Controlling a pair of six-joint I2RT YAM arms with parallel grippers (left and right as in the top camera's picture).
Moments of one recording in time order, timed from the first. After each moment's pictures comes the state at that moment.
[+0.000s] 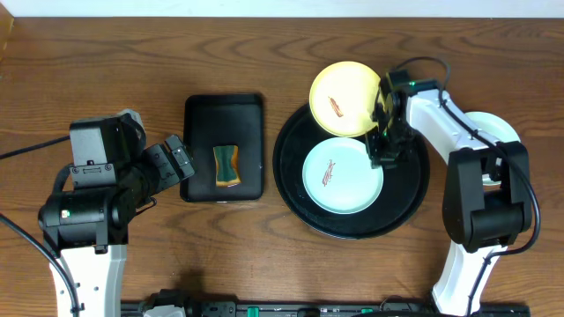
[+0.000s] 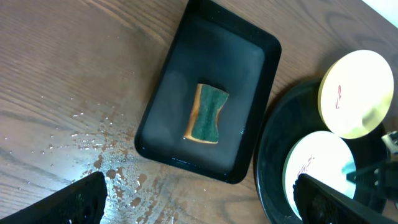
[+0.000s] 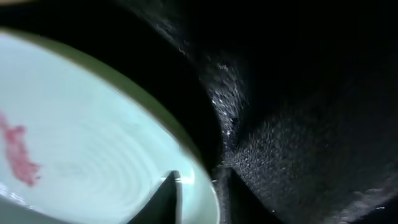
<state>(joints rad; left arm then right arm) 0.08 1.04 1.21 -1.13 0.15 -0.40 0.19 2.05 1.43 -1.08 -0.15 0.16</state>
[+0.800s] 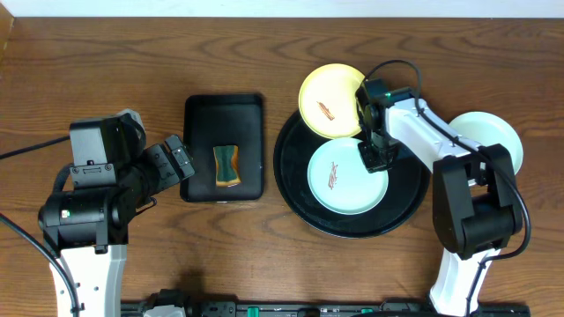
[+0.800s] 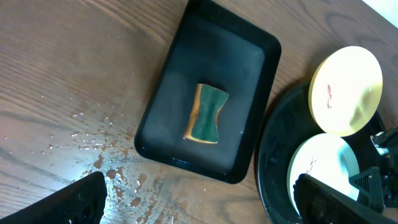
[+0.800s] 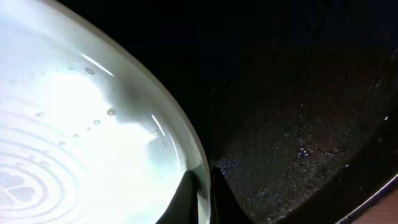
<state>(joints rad) 0.08 1.04 1.21 -1.13 0.15 -0.40 0.31 2.04 1.39 -1.04 0.14 0.05</state>
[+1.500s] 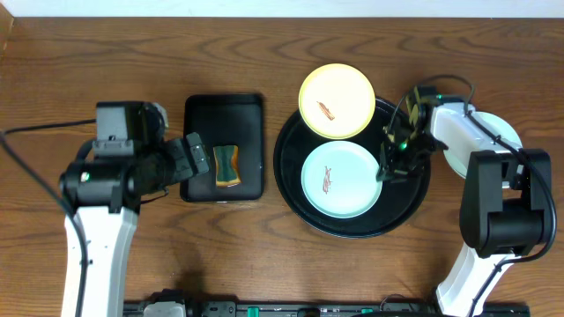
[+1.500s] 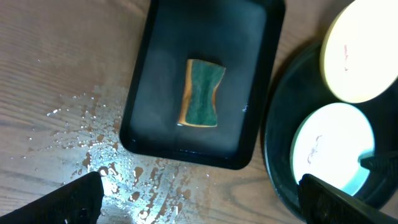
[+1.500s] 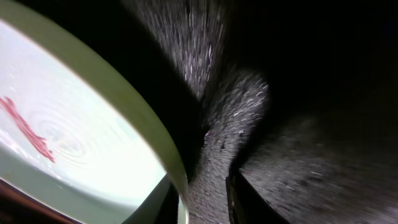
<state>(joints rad) 0.02 1.19 1.21 -1.13 0.18 -0.33 0.07 2.00 1.26 -1.03 -0.37 0.10</state>
